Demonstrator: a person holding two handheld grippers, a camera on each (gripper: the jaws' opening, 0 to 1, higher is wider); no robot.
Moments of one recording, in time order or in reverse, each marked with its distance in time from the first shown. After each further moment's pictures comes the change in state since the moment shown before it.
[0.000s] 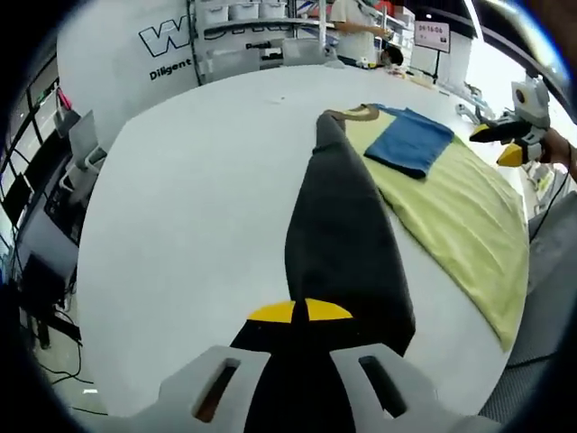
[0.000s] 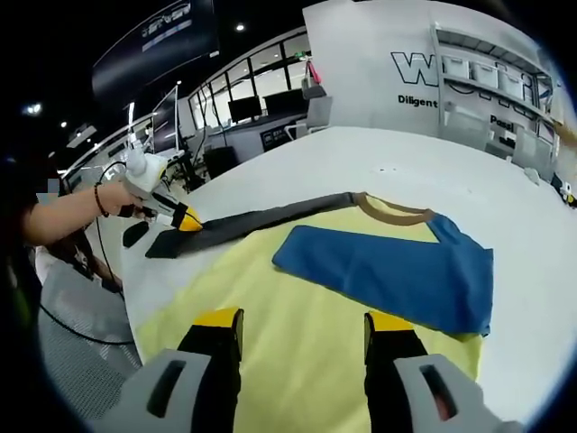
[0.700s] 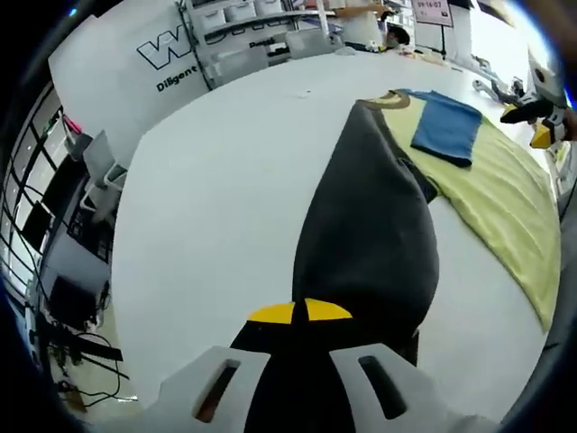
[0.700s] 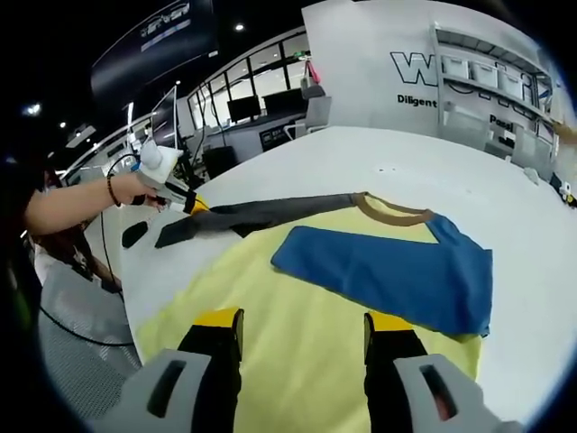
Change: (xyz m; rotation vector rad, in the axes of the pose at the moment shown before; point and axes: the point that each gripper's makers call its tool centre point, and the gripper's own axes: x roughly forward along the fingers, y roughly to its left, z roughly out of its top) left arm 0.010 0.053 0.011 0.094 0.031 0.114; right arm 0.001 -0.001 0.000 0.002 0.003 -0.004
